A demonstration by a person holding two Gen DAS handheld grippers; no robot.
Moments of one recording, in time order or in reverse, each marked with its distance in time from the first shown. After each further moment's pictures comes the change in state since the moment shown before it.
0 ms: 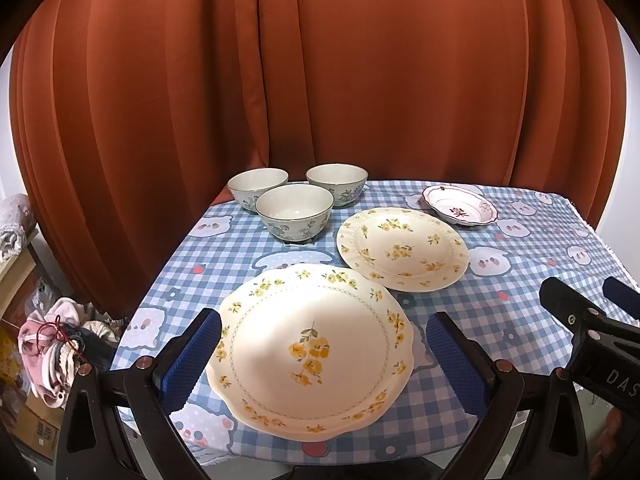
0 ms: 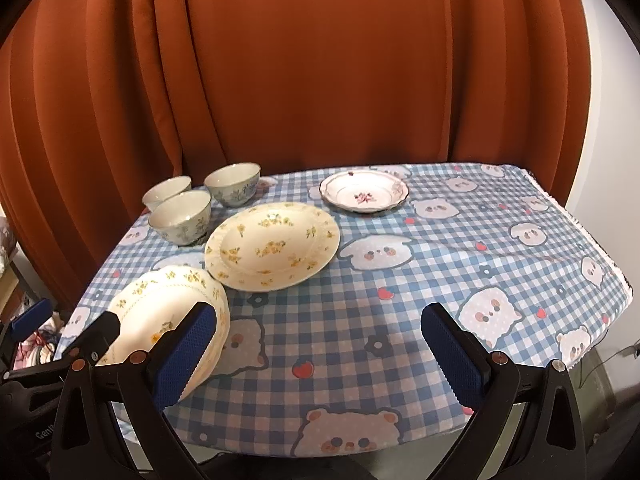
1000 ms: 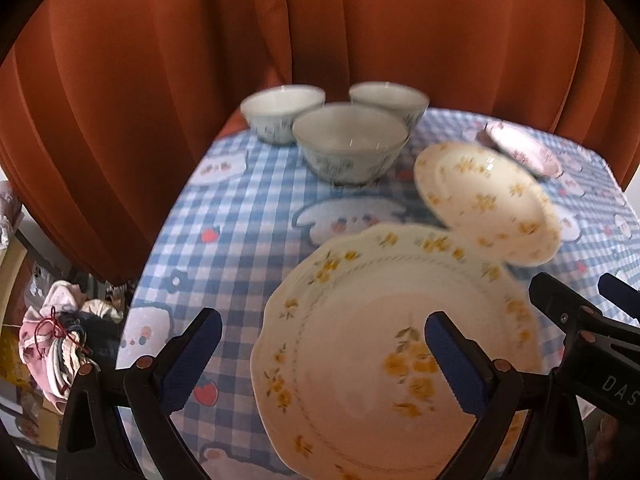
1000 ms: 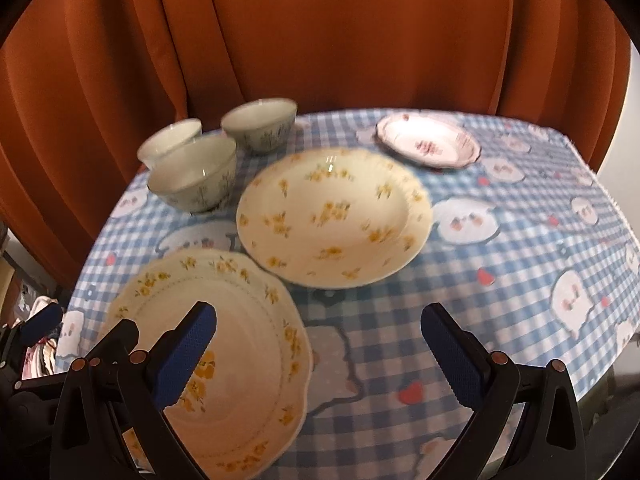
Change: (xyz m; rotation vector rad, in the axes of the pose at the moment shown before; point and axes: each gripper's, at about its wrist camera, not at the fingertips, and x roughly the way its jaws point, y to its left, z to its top) left arm 0.128 0.070 0.014 0.034 0.312 0.017; right arm 0.114 0.088 0.007 0.013 0.247 0.008
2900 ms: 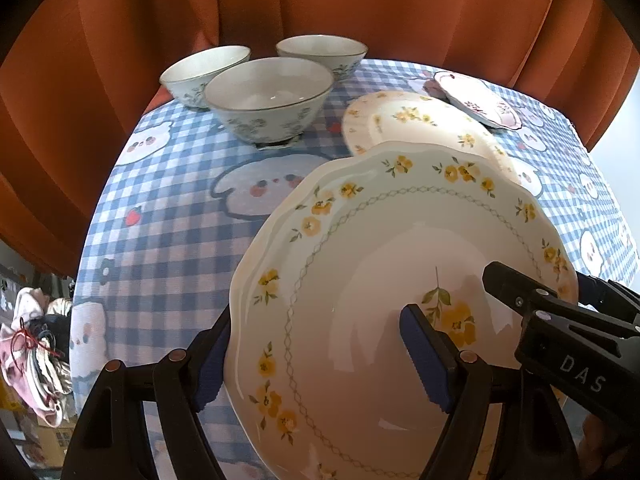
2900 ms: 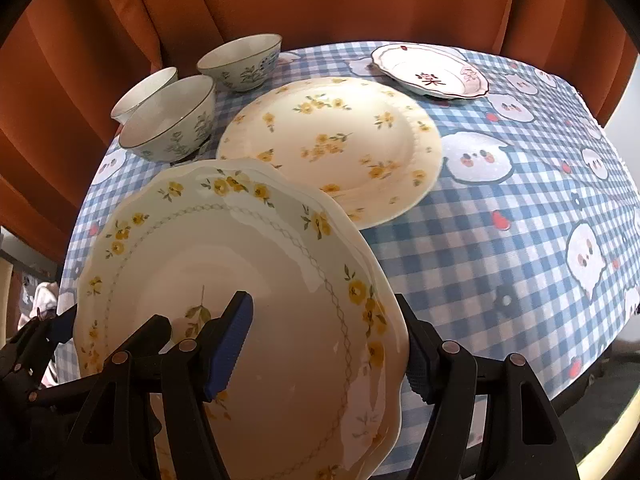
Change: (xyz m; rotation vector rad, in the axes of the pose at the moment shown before) left arm 0.012 -0.045 0.009 0.087 0.149 -0.159; right arm 0.025 -0.012 -0.001 0.049 0.220 -0.005
